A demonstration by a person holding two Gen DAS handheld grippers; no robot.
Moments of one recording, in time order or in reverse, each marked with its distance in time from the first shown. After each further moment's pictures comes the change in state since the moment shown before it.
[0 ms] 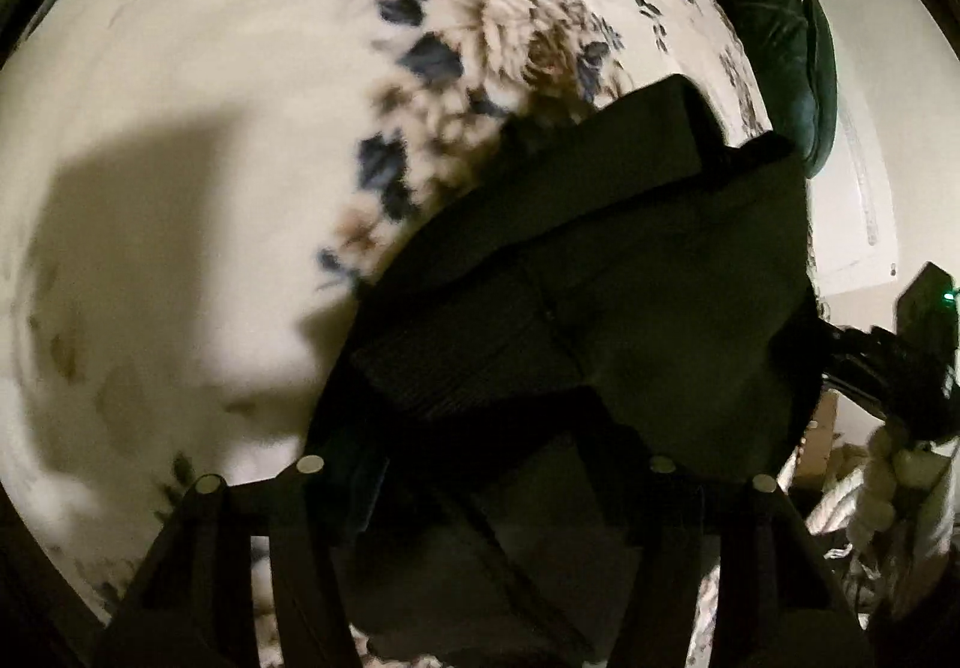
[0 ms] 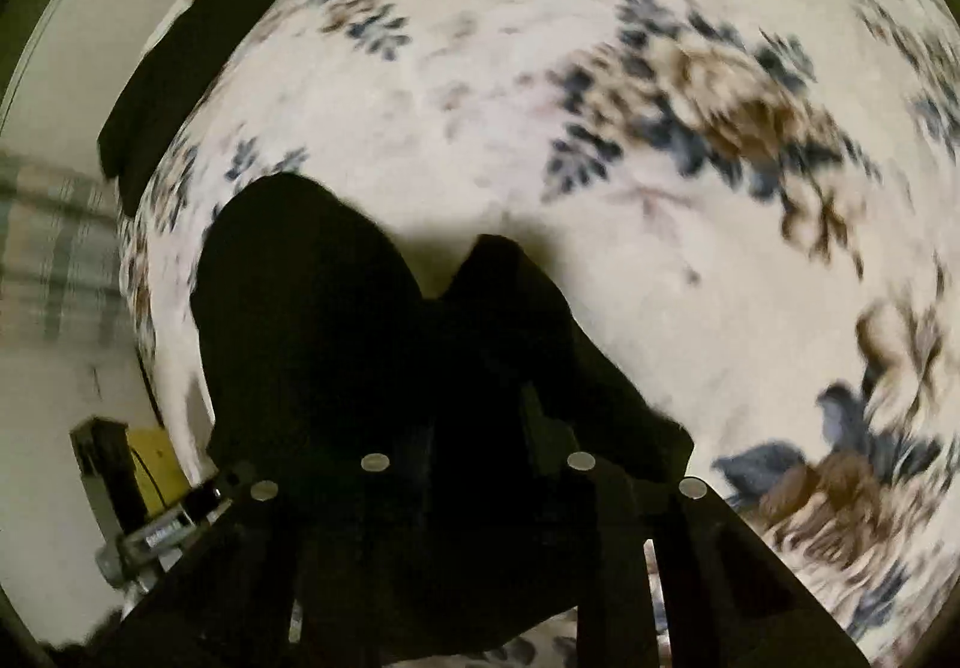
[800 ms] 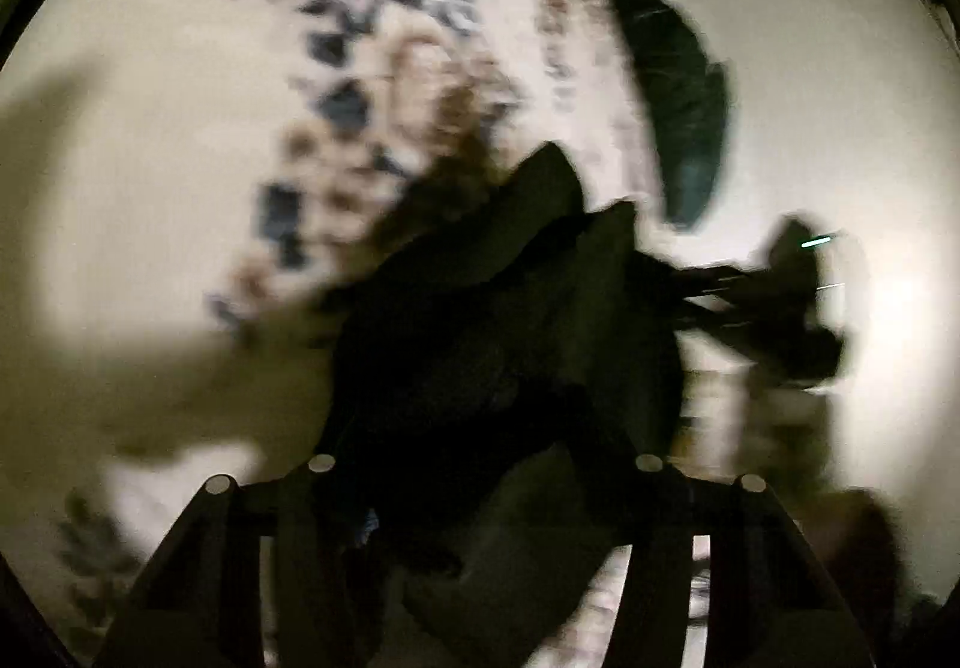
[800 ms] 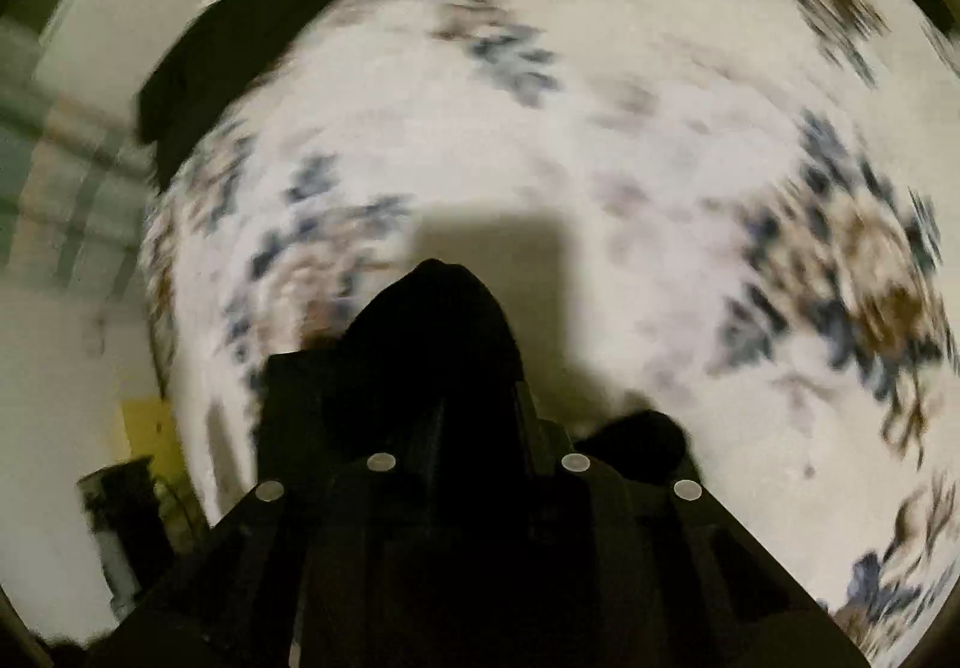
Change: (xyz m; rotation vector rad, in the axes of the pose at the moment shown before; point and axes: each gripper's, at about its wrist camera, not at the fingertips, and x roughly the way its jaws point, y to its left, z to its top) left arm -0.009 0.021 0.007 -0.078 -0.067 -0.451; right arm 0.034 0.067 0.066 -0.149 -0.006 -0.017
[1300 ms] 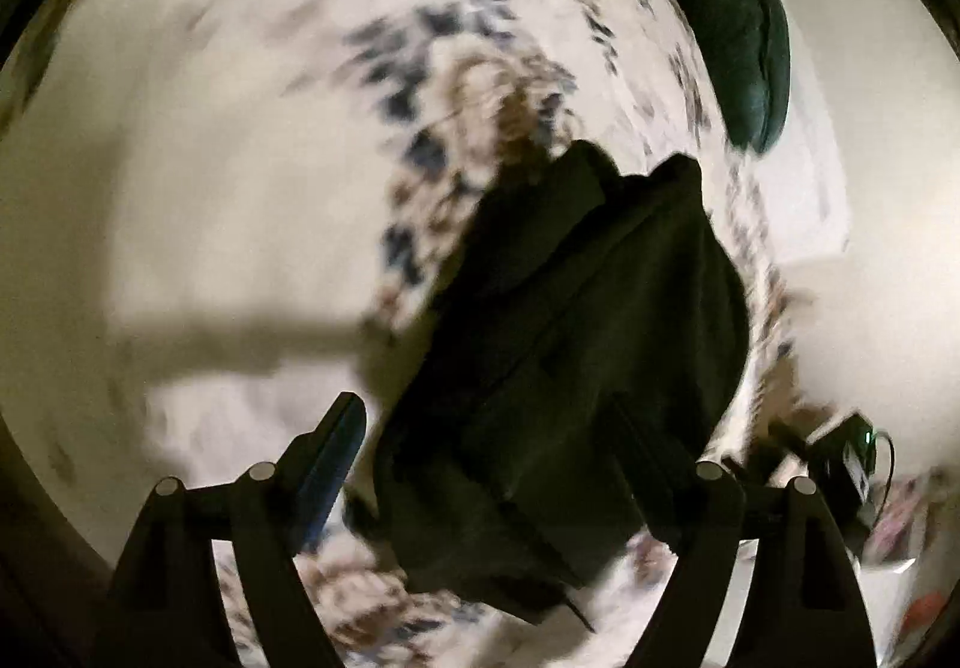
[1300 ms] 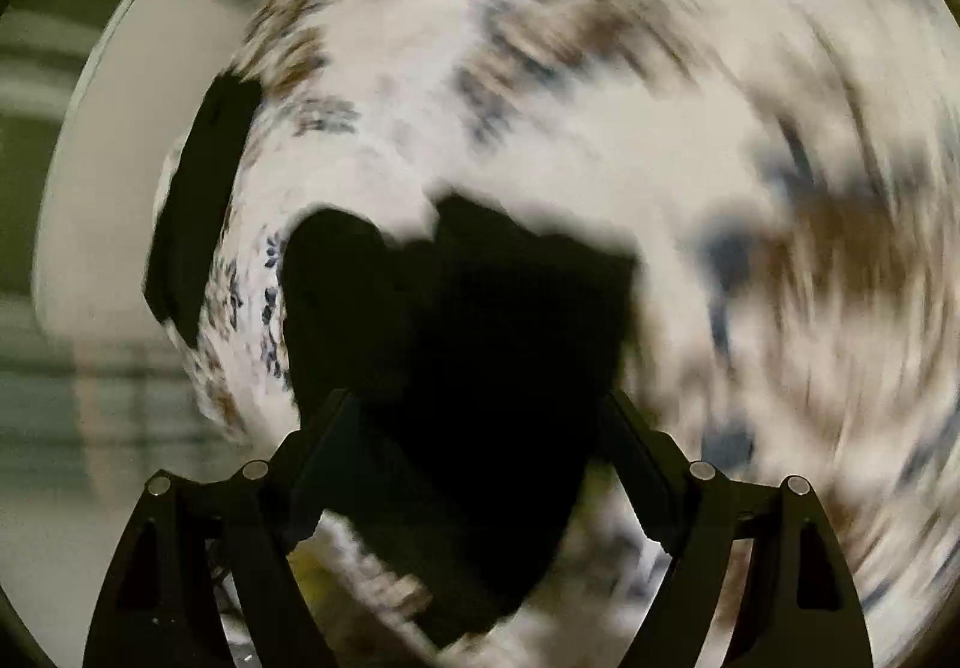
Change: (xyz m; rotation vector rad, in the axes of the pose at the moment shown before) left arm -0.038 -0.036 0.035 0.172 0.163 0.366; right arm -0.077 -0.065 -0.231 0.650 -0.159 0.228
